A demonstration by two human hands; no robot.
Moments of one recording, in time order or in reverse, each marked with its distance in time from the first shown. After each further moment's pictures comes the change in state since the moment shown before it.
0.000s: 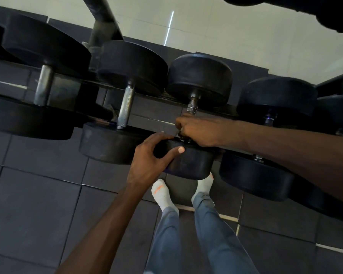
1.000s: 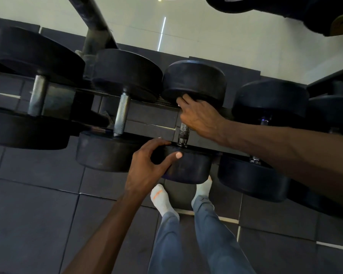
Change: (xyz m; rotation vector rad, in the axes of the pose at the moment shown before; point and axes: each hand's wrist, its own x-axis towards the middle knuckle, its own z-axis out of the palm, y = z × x) left_hand 0.000 0.001 -0.002 -0.025 -0.026 -0.014; right_hand 0.010 0.002 -0.022 -0.504 0.136 0.433
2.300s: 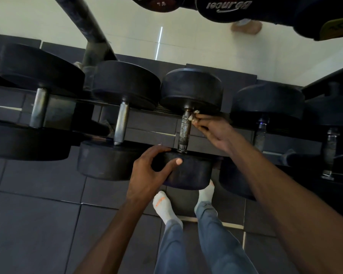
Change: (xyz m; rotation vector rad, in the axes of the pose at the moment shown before) left_hand -0.002 0.001 -0.001 -0.020 -0.008 0.010; right_hand -0.017 0.004 0.060 2.471 0.195 1.049
